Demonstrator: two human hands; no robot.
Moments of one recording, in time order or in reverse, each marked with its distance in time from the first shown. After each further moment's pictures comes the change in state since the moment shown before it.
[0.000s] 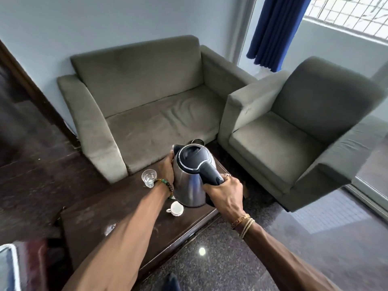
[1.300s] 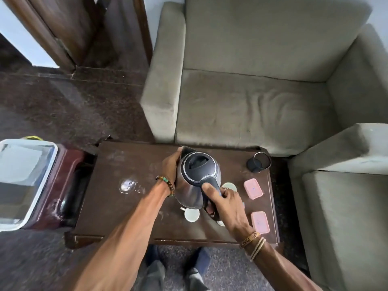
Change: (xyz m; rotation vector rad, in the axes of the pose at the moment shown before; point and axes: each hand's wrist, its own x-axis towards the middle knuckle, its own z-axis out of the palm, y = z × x) left_hand 0.133 -0.050 -0.077 -0.324 0.508 -0.083; right_hand 0.163 0.000 0.144 -0.047 -0.924 -0.117
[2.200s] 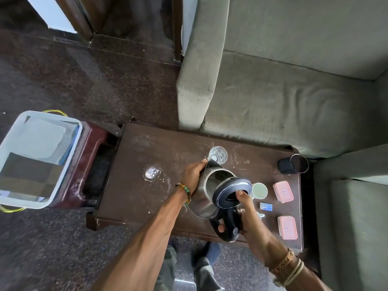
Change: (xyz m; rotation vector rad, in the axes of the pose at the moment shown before) left_hand 0.027 -0.028 -0.093 0.275 -0.065 -0.033; right_hand 0.002 -0.011 0.075 0.357 -0.377 0.393
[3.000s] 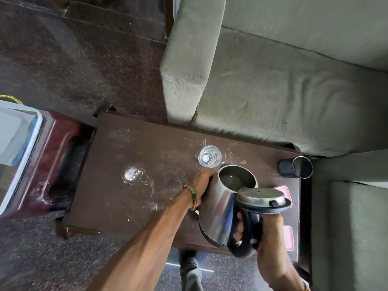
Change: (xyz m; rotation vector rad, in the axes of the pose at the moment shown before) left_hand 0.072 -0.044 0.067 -0.258 -0.231 -0.414; right_hand 0.041 -0.003 -0.045 0.166 0.321 -0.106
